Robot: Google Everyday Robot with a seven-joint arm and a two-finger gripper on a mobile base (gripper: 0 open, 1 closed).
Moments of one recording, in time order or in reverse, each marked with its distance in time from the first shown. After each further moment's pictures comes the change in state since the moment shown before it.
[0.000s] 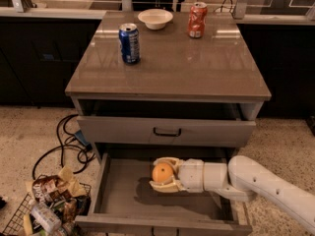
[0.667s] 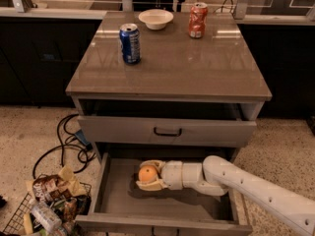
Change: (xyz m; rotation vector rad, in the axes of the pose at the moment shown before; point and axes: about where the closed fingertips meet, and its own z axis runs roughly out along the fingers) arm 0.069 -0.022 0.079 -0.058 -0.015 0.071
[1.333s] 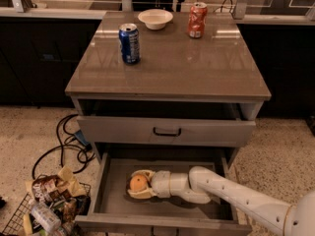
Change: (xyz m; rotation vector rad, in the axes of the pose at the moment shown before) arm 0.066 0.001 0.054 -0.013 -0.018 0.045
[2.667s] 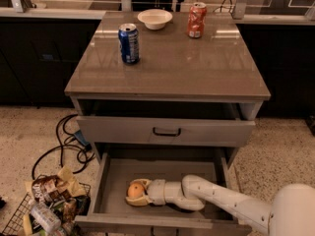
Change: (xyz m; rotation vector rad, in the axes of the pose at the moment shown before) arm 0.074 0.001 0.032 0.006 0.065 0.091
